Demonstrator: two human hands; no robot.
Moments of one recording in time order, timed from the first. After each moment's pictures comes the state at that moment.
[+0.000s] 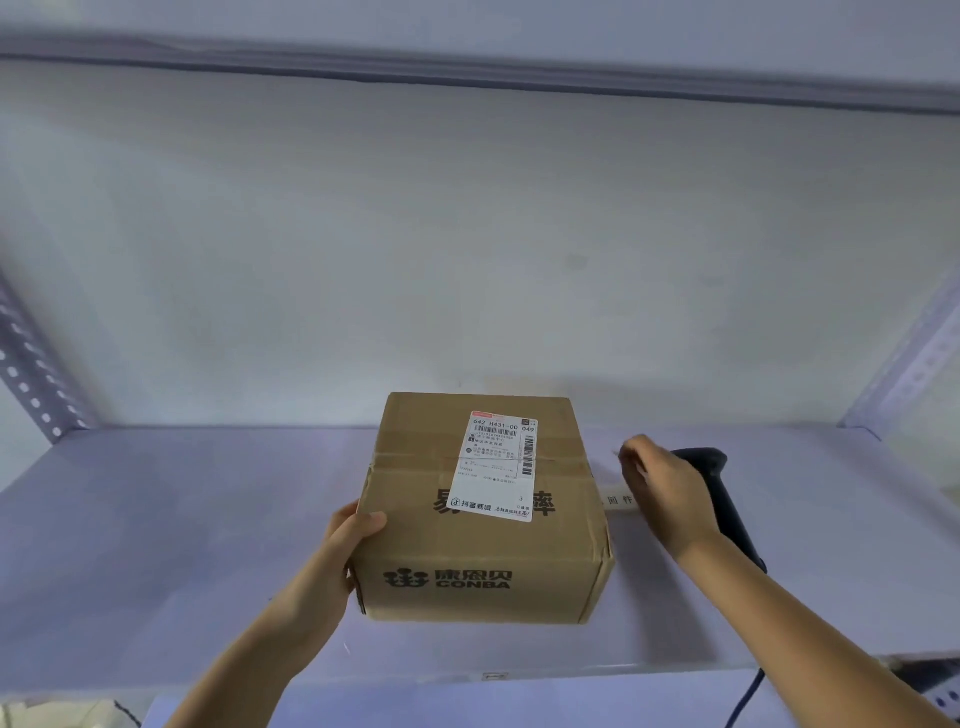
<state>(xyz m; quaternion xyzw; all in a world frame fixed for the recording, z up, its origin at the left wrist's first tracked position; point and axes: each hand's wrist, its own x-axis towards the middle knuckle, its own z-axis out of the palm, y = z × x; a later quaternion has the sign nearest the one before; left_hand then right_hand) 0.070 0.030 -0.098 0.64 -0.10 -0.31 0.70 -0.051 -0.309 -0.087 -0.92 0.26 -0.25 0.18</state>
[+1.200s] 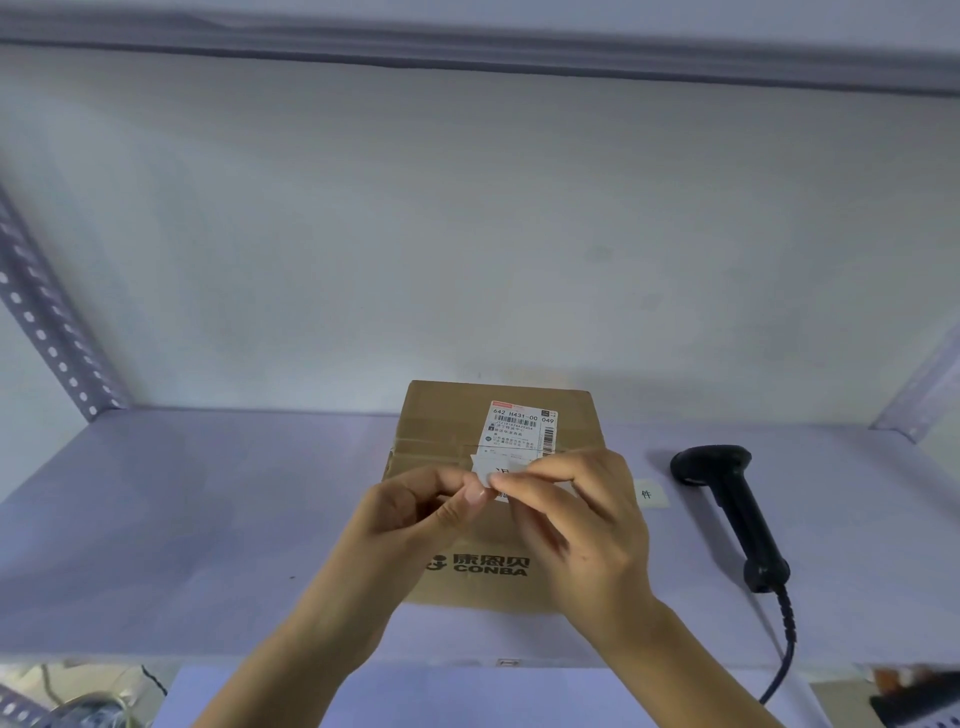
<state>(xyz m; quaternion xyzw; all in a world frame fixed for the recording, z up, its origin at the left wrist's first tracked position) -0.003 0.008 0.009 0.63 -0.27 -0.22 0.69 -0.060 -0.152 -0.027 -0.80 -0.10 -0.57 0.16</state>
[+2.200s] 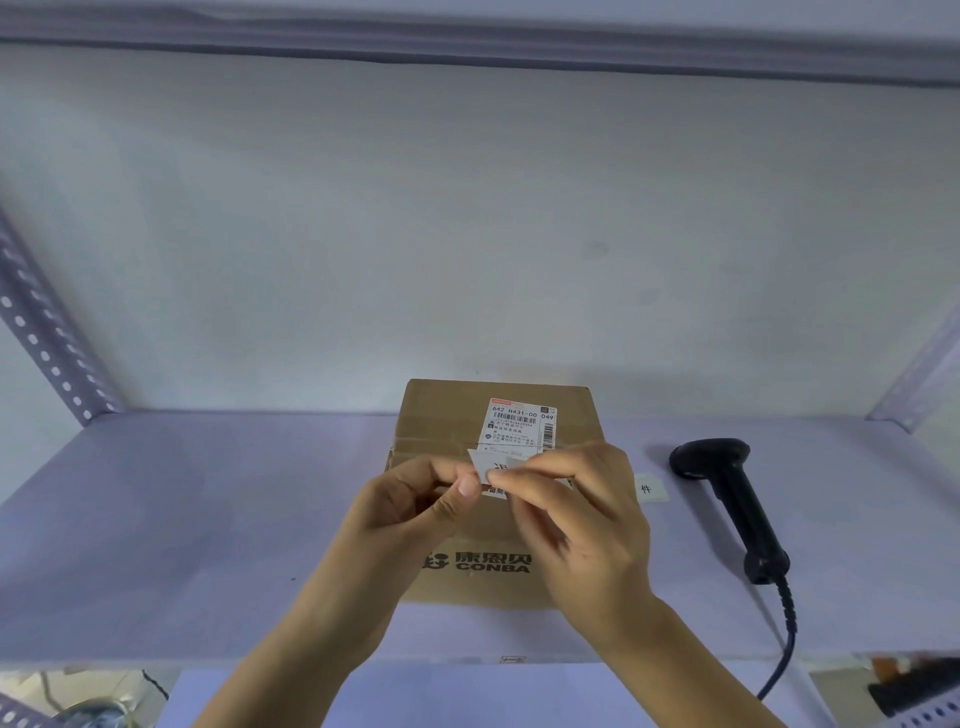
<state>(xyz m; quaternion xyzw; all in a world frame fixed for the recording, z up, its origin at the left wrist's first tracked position) 0.003 0.011 0.005 0.58 -0.29 -0.24 0.72 -0.059 -0.144 -0.021 -0.79 -0.10 -0.58 0.16</state>
